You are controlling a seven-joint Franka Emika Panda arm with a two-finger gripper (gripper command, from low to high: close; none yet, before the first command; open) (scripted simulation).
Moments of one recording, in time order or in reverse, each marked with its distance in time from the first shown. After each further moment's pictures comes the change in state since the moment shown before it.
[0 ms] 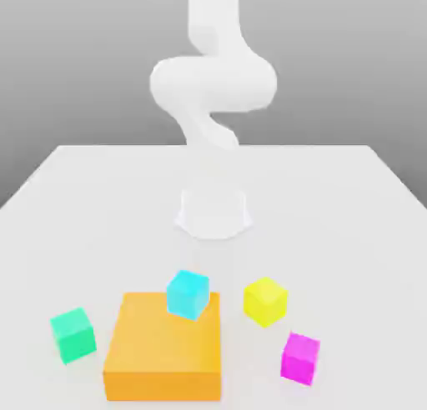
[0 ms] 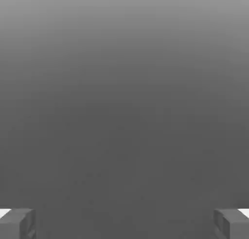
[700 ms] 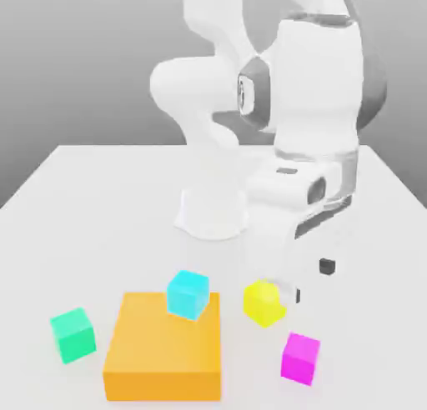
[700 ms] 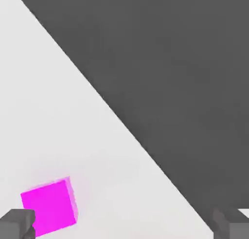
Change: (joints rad) arm 0.217 0.767 0.018 -0.222 -0.008 0.368 -0.674
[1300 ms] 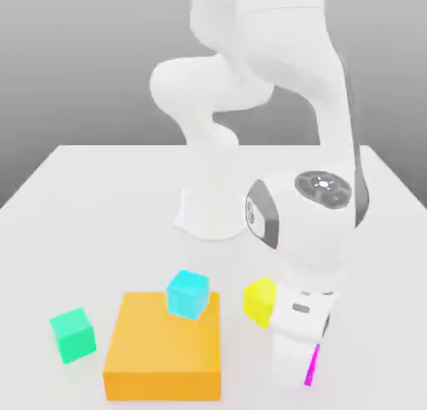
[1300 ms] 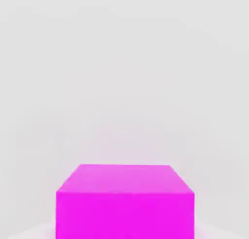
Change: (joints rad) arm 0.007 0.270 0.020 -0.010 -0.022 0.173 -0.098
